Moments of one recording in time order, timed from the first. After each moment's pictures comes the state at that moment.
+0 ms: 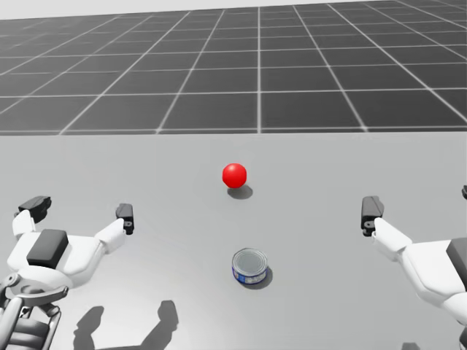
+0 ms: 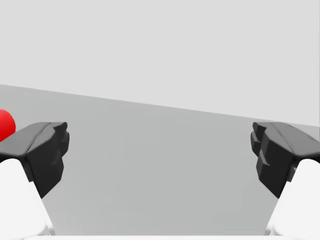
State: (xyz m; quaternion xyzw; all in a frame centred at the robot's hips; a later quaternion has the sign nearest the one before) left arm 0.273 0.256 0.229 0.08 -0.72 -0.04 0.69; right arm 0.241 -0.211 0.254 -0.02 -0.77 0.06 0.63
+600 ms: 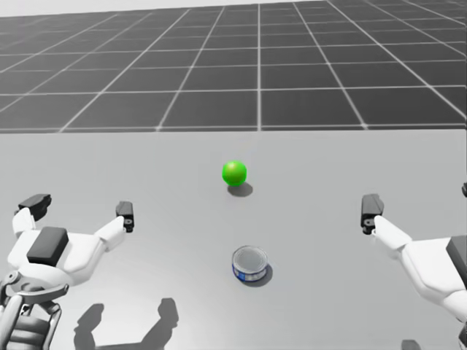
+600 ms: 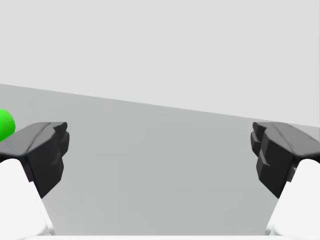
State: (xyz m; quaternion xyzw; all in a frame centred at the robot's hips) left arm 0.273 0.256 0.229 0.08 -0.72 -0.04 0.69; right arm 0.241 -0.211 0.253 -0.02 -0.77 0.06 0.63
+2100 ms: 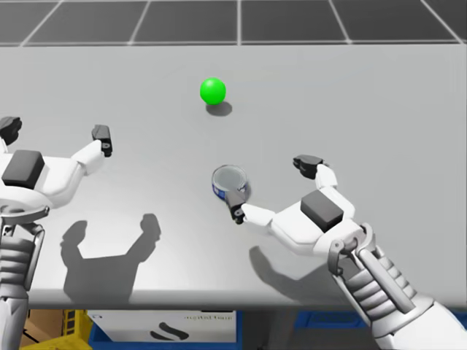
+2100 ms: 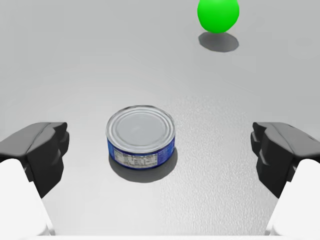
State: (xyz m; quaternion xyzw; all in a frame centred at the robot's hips) left arm 0.275 0.255 0.225 0.08 -0.71 -0.04 0.70; right arm 0.254 -0.123 0.186 0.18 -0.64 0.21 0.71
